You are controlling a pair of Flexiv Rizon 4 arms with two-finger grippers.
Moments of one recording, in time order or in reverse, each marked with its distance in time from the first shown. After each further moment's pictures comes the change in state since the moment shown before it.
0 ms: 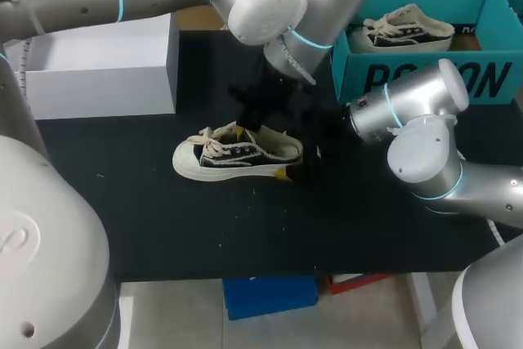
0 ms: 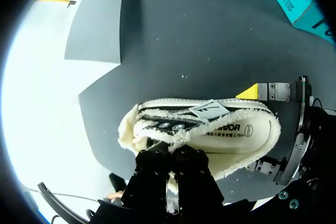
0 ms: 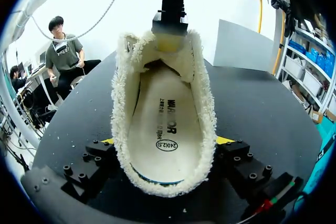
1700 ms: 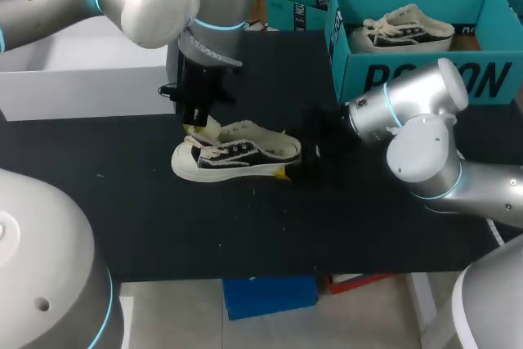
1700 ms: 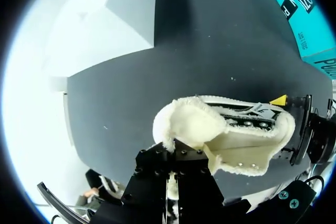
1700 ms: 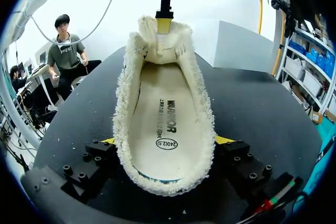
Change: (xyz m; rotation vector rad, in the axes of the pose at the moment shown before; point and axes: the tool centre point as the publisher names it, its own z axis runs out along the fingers) left arm -0.092 0.016 0.033 0.005 0.212 -0.126; right arm 0.000 0.003 0.000 -0.001 0.000 -0.001
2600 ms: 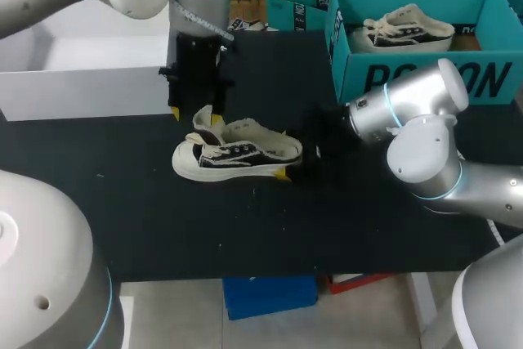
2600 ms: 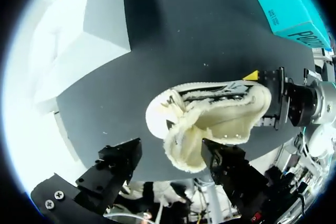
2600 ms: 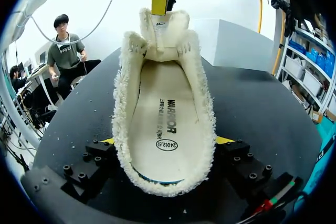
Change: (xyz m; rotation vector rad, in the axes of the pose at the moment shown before) left arm 0.004 0.001 -0.048 -0.097 0.148 0.251; right arm 0.000 -0.002 0.000 0.002 0.000 0.001
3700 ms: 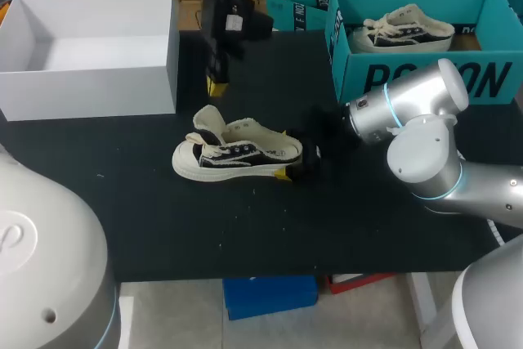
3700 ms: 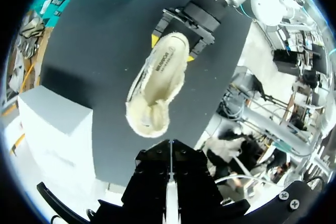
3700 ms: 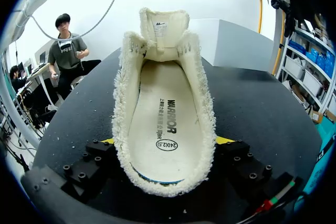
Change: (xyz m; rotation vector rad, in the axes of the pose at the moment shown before) left arm 0.035 0.024 -0.074 -0.194 0.058 0.977; right arm 0.000 0.000 0.000 0.000 0.000 0.000
